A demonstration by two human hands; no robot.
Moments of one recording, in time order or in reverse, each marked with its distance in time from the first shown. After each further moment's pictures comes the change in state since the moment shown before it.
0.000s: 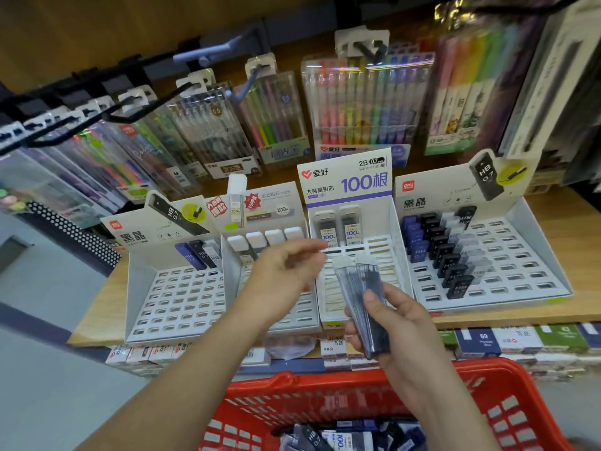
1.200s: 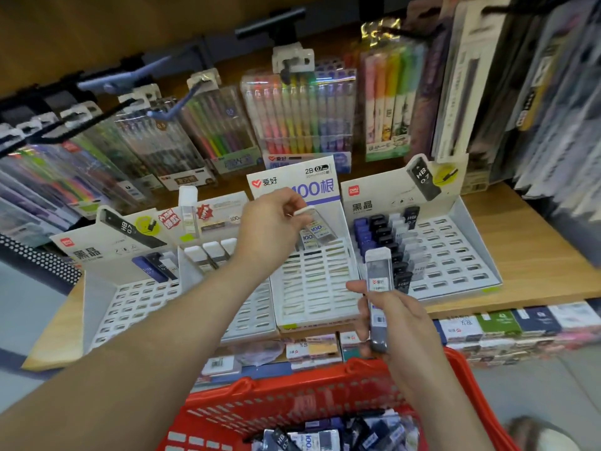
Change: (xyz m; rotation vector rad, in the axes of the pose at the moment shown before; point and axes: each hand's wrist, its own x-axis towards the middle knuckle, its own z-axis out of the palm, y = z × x) left_hand 0.065 0.044 0.045 0.410 0.267 0.283; right_hand -0.013 -0.034 -0.046 -0.172 0.102 -0.017
